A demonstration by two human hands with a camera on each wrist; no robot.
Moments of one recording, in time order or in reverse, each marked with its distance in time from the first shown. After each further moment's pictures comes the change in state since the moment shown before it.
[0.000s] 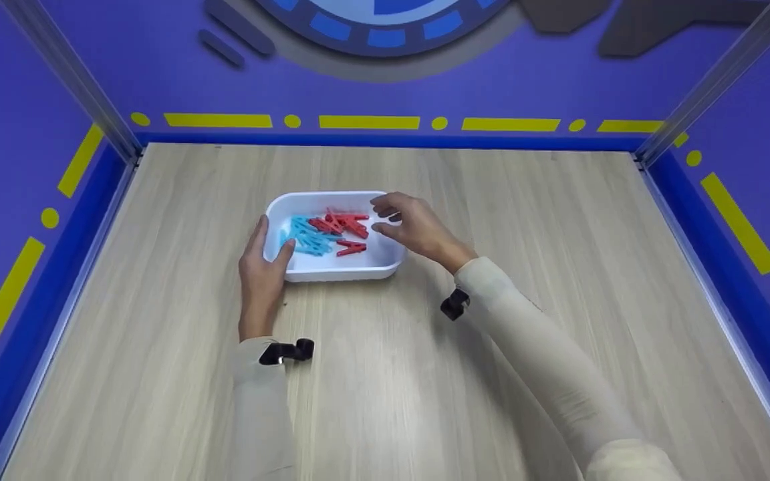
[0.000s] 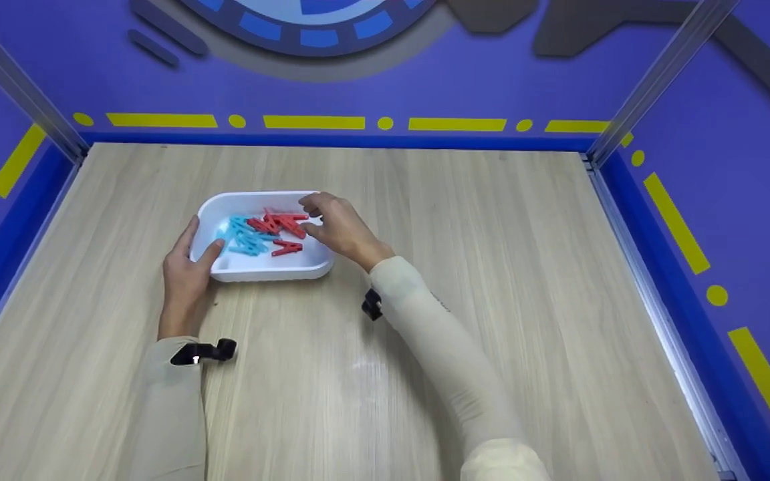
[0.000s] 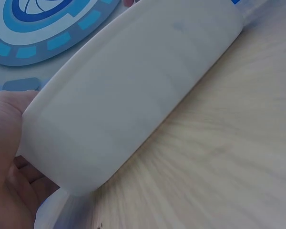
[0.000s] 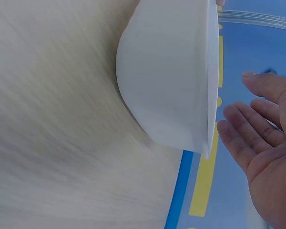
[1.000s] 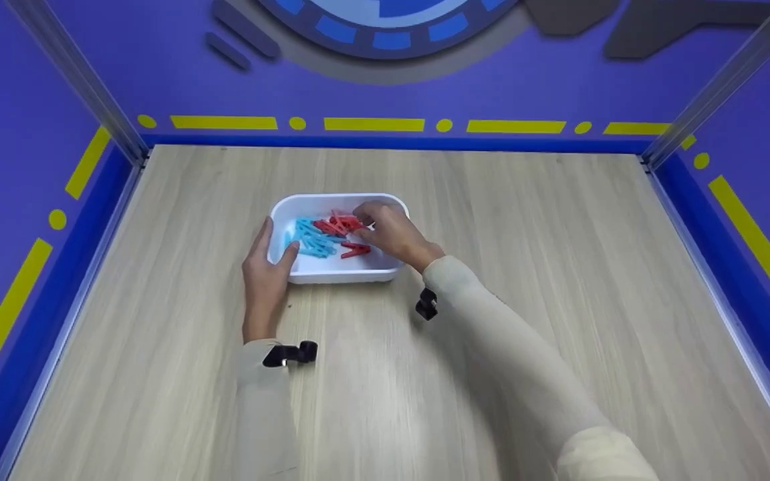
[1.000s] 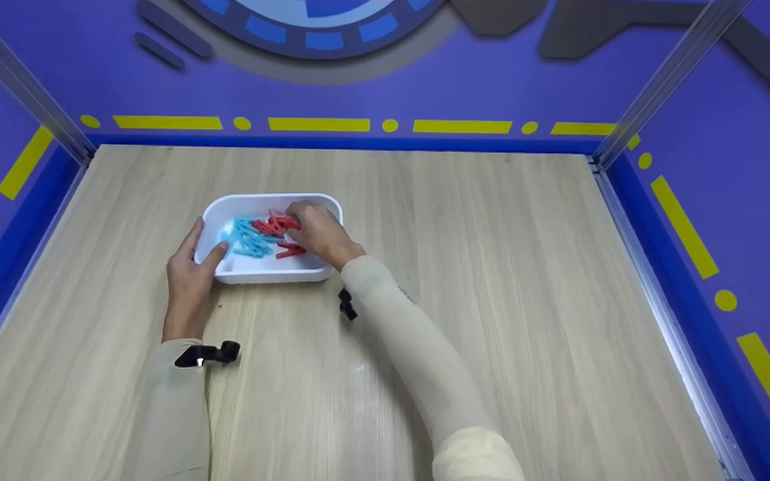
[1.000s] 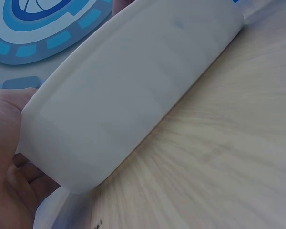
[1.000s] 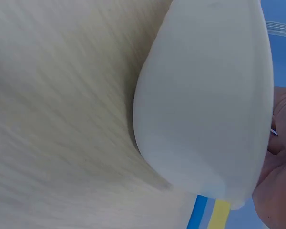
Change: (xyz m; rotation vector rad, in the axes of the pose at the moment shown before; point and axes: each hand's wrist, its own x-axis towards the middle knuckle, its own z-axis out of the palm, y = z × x) left_hand 0.000 -0.002 0.000 -0.005 0.013 0.004; right_hand 0.033 -0.002 0.043 -0.135 -0.060 0.076
